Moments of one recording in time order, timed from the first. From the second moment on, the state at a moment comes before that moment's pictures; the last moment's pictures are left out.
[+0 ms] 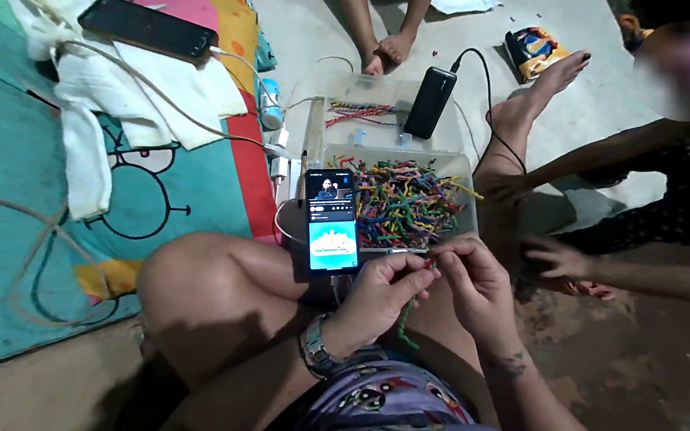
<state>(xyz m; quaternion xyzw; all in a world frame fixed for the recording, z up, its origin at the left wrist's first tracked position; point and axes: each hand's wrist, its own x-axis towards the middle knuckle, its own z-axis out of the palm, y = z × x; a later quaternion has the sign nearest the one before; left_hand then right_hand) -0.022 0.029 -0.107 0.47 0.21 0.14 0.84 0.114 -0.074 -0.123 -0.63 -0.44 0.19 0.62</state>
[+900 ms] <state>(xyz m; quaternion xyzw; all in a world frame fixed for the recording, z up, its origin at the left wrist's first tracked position) -0.026 0.039 -0.106 0.49 0.13 0.13 0.85 0.129 -0.063 -0.113 -0.45 -0.44 0.40 0.66</state>
